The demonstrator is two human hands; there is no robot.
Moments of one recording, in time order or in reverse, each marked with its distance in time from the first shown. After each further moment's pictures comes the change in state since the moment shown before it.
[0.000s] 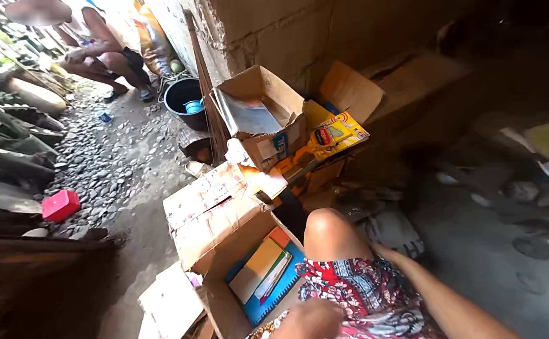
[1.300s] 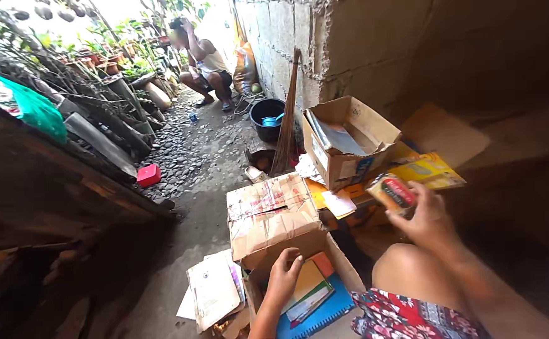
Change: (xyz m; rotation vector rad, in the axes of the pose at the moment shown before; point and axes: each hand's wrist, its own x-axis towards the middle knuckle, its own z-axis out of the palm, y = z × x) left_hand -0.044 -0.261 -0.058 -0.149 0.477 -0.544; right_hand -0.017 -0.221 0.052 -0.628 0.736 -0.843
